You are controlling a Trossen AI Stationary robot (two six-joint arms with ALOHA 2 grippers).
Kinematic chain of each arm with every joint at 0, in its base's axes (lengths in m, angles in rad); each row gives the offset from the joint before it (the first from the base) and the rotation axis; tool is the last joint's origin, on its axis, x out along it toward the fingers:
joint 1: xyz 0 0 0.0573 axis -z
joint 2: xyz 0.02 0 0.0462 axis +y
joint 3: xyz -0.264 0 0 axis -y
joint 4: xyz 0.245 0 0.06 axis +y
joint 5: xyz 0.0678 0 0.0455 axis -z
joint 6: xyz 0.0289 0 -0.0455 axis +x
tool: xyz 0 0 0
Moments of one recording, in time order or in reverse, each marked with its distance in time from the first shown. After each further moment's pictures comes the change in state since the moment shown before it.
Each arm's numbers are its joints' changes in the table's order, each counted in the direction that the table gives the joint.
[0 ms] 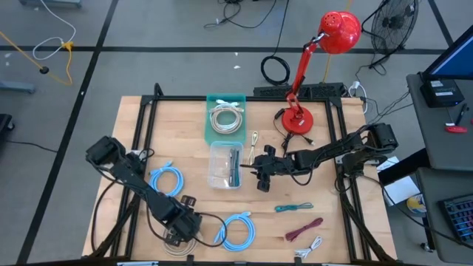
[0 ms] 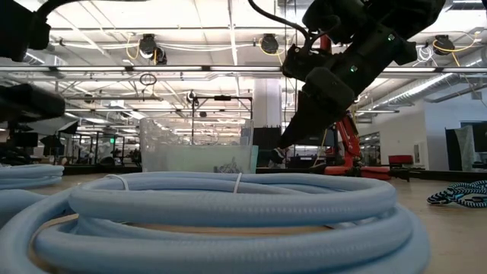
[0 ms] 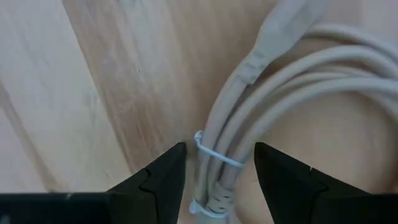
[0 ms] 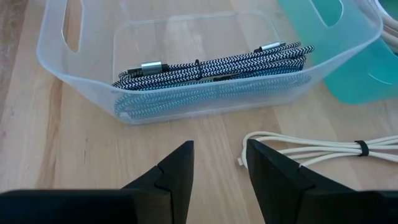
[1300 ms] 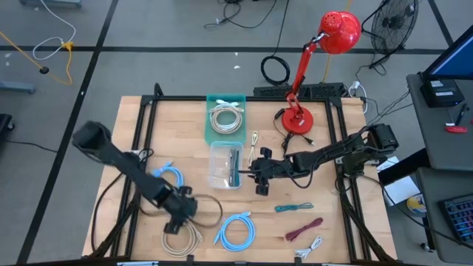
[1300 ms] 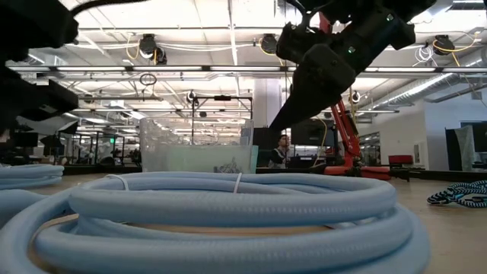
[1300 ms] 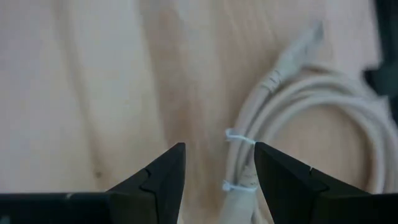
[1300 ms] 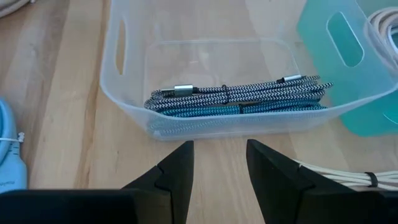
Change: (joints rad) left arm -0.079 -0.249 -0.228 -0.221 0.019 -0.018; right arm -0.045 0.000 0.082 0.063 0.005 -0.047
